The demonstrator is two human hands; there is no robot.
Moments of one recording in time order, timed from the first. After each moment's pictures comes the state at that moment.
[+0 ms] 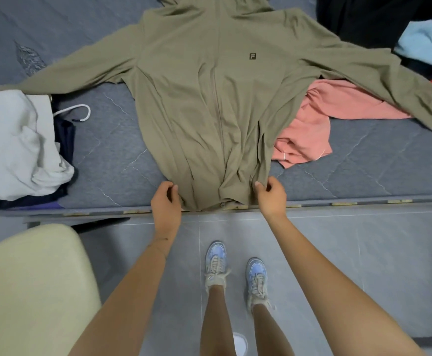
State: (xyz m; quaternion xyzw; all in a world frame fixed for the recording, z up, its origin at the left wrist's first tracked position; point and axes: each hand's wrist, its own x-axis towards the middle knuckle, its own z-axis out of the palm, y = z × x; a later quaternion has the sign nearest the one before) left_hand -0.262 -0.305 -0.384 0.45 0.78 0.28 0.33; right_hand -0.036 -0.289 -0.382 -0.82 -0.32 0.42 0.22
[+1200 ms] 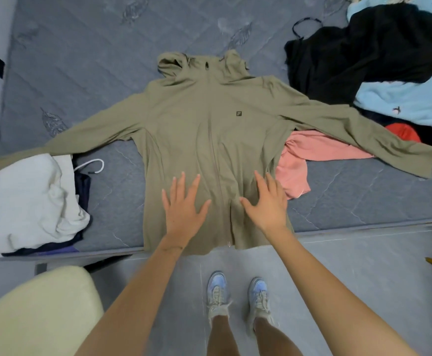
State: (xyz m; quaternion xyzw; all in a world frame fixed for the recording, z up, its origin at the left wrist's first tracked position) left_hand -0.233 -0.221 -0.302 0.69 0.69 0.03 0.23; right_hand -0.029 -0.225 -0.282 -0.78 -0.55 0.28 0.07
